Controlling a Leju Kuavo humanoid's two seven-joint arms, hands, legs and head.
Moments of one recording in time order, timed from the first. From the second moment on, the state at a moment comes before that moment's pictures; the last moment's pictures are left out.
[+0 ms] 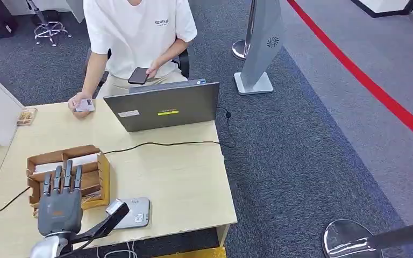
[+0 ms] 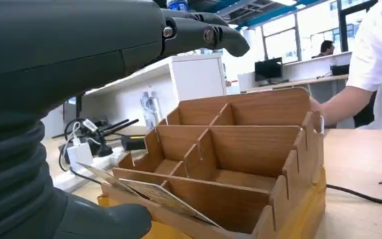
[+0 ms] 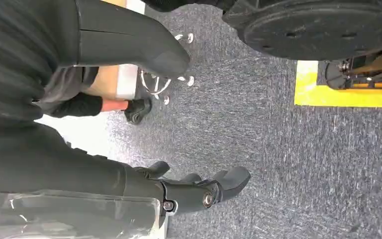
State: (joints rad) left arm 0.10 -0.15 -0.02 -1.68 -1.56 0.20 -0.02; right arm 0.55 0.35 -0.24 -1.39 0.72 0.13 0.65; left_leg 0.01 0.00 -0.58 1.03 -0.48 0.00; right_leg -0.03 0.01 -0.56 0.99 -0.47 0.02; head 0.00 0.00
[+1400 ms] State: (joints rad) left arm 0.08 -0.16 0.01 -1.62 -1.56 0.19 0.01; right arm 0.55 0.35 -0.23 -1.39 0.72 0.15 0.66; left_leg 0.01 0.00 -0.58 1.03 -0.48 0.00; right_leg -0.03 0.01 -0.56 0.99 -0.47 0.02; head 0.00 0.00
